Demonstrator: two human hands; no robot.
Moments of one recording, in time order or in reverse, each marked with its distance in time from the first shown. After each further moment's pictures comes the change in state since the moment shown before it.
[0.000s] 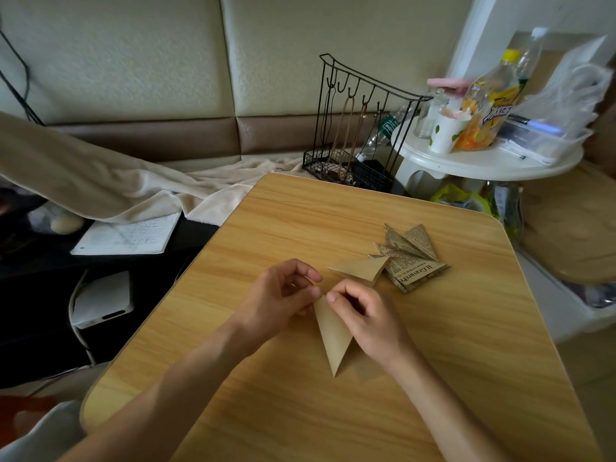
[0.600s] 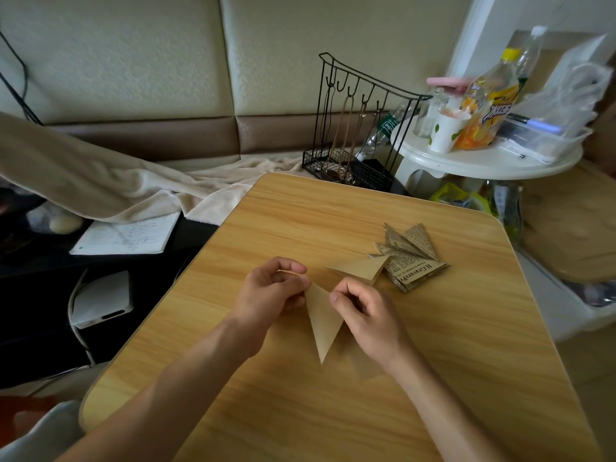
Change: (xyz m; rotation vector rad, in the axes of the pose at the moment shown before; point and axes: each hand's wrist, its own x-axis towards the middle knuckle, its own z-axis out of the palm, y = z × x) left_hand 0.004 -0.002 0.002 -0.319 0.199 -0.218; right_hand 0.000 -0.002 -0.001 0.009 0.006 0.021
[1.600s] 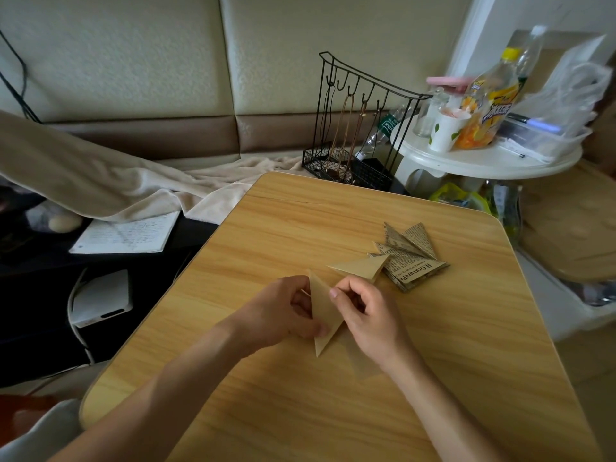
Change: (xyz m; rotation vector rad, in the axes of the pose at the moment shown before) left_hand -0.009 0.007 -0.003 0.489 -0.384 -0.016; right_hand 0.002 0.006 0.004 -0.055 0.099 -0.045
